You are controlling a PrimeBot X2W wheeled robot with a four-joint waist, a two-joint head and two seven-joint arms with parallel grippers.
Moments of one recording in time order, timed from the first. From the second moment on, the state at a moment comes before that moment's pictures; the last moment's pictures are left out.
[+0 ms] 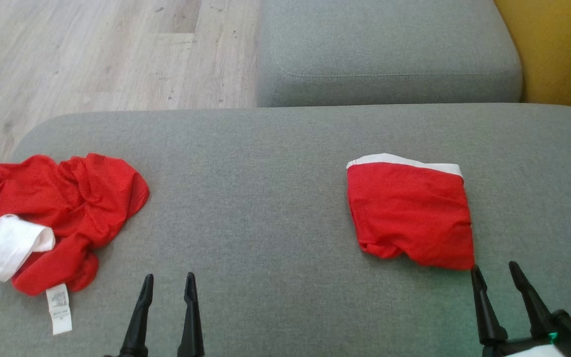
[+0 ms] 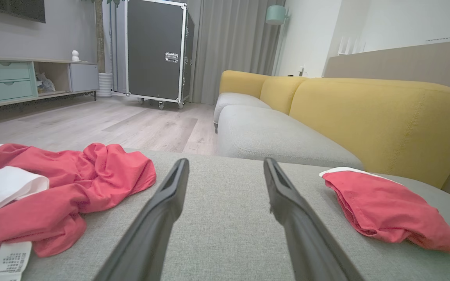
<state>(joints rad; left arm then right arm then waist) 0.25 0.06 -0.25 -0.03 -0.21 0.08 -0.26 0.23 -0.17 0.07 0.12 0.25 0.13 -0.25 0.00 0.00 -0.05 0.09</state>
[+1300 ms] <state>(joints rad) 0.26 0.06 -0.24 0.02 -0.19 0.03 -0.26 0.24 -0.16 0.05 0.13 0.21 0.13 -0.25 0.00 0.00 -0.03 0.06</state>
